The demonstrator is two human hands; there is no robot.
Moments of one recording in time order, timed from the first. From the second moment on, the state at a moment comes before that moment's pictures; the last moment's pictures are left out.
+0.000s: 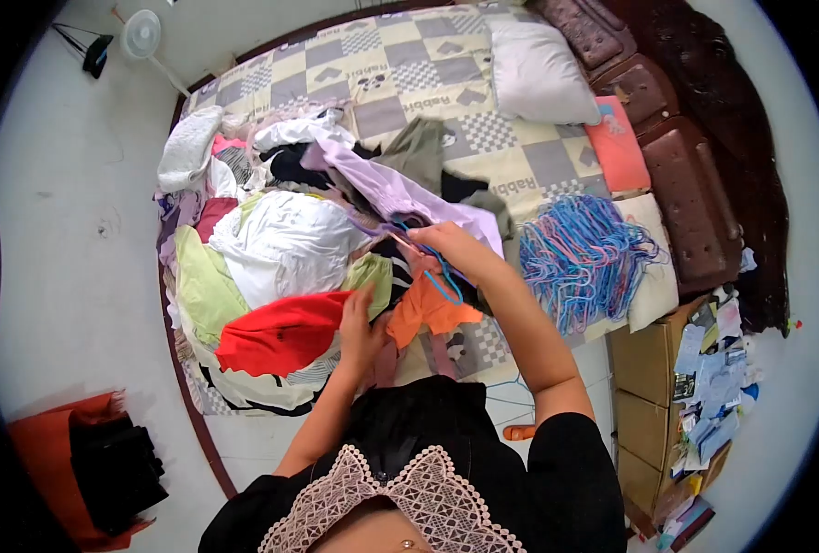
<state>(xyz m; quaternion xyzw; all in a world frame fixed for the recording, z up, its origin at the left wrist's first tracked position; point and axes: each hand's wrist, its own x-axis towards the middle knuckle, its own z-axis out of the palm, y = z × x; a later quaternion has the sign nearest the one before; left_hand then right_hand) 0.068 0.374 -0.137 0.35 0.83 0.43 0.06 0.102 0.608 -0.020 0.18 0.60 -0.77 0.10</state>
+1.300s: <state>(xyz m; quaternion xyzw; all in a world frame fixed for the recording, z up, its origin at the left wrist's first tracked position) 0.369 0.139 0.101 0.76 0.23 0.55 0.26 0.516 0.102 0.087 0.29 0.23 -0.64 -0.67</state>
